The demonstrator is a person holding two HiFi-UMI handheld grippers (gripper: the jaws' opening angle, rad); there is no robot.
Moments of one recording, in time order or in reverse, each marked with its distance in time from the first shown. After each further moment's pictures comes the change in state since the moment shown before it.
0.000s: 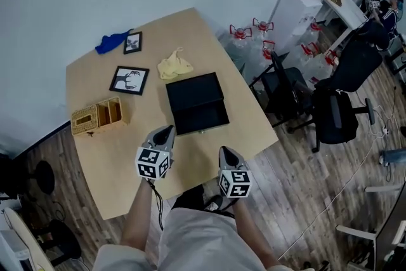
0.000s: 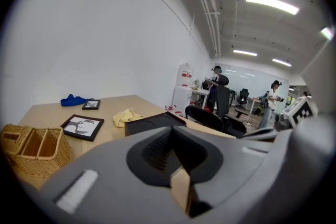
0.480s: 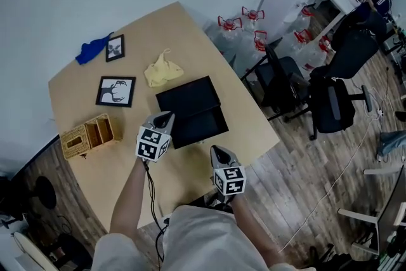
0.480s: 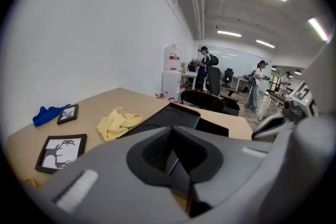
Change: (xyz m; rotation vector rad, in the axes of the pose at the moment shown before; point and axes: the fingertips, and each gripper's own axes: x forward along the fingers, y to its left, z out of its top) left arm 0.124 0.053 0.006 0.185 0.179 -0.150; right arm 0.077 0.005 -0.005 -0.003 0.102 0.017
